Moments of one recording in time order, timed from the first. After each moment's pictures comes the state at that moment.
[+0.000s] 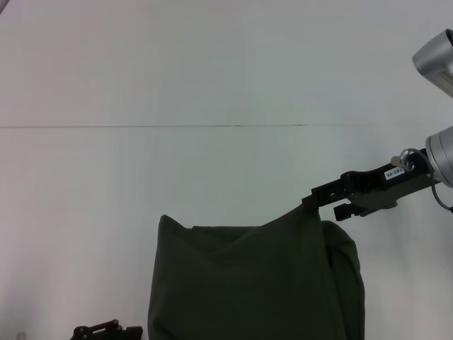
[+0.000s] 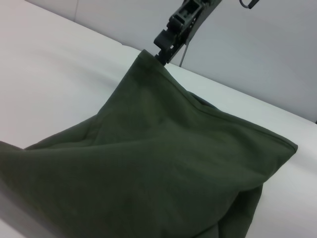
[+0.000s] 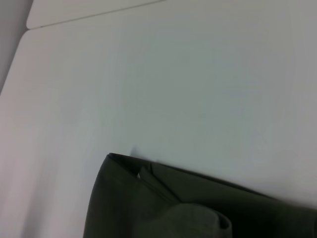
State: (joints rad) left arm -0.31 -2.12 0.62 0.69 2.22 1.69 -1.22; right arm 0.85 1.98 -0.83 -0.78 -2.43 -1.53 2.71
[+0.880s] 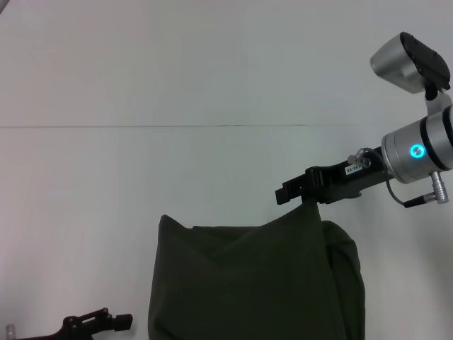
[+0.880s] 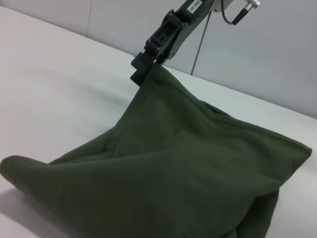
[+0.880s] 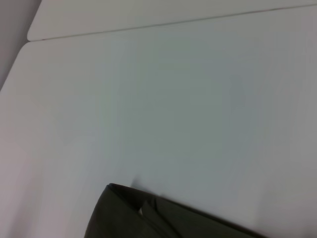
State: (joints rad) left arm -0.31 -2.11 0.57 0.69 2.22 1.70 -1.16; right arm 0.91 2.02 -0.89 -0.68 -2.41 -1.33 2.67
